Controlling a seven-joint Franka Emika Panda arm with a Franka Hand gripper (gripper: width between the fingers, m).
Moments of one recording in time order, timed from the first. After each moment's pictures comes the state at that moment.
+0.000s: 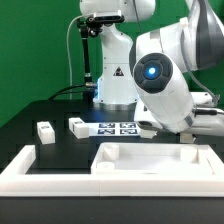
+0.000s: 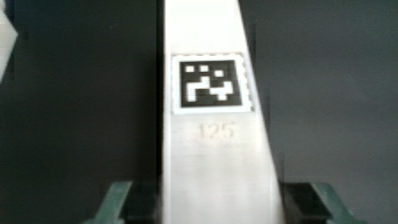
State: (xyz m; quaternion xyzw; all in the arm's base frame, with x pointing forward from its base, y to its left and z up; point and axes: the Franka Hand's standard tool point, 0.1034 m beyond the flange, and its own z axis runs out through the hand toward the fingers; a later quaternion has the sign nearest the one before) arm 0.455 0.126 0.031 -0.88 0.21 0.41 0.14
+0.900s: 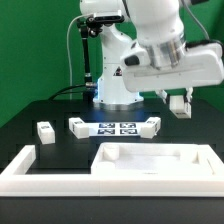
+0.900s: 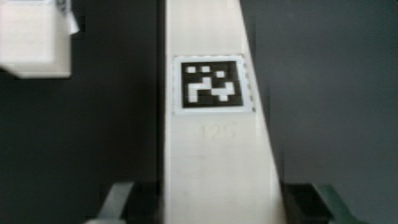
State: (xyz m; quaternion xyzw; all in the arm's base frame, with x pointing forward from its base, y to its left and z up) arm 0.515 0.083 0.126 -0.96 0.18 0.18 0.13
